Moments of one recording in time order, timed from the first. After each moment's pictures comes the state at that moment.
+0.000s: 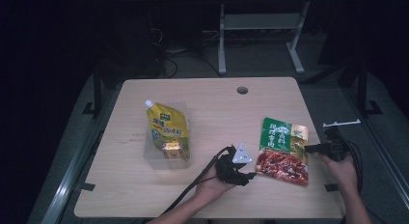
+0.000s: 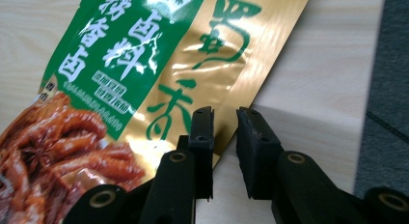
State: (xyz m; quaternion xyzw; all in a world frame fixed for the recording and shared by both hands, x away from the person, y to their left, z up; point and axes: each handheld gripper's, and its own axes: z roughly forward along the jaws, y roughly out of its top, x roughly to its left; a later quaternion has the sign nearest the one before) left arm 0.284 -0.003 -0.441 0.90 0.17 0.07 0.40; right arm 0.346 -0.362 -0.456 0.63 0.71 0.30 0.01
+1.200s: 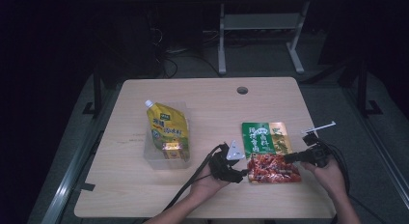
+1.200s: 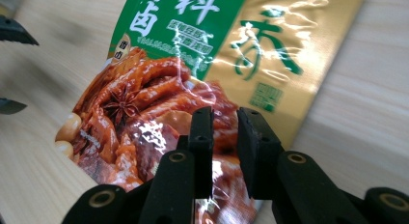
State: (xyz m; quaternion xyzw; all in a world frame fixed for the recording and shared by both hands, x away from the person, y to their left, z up) left arm 0.292 0.013 -0.445 0.89 0.21 0.09 0.39; right arm 0.333 -0.301 -0.451 0.54 0.78 0.31 -0.05
